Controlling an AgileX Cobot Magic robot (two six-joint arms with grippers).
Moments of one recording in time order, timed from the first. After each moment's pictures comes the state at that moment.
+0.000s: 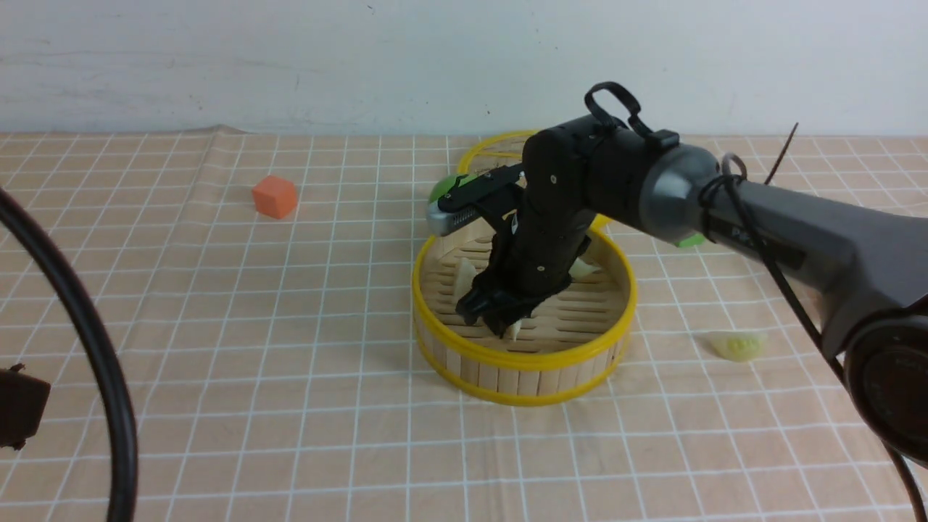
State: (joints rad) right arm 0.53 2.27 -1.96 0.06 0.95 -0.11; left arm -0.64 0.77 -1.14 0.06 1.25 -0.31
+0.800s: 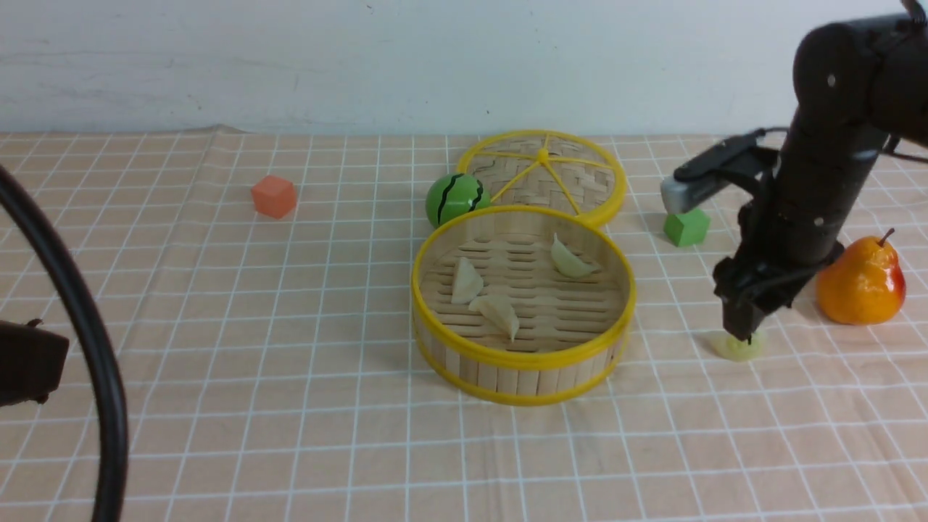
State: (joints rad) right arm 0.17 1.95 -1.62 0.02 1.17 -0.41; left arm -0.64 0.77 -1.14 0.06 1.16 -0.29
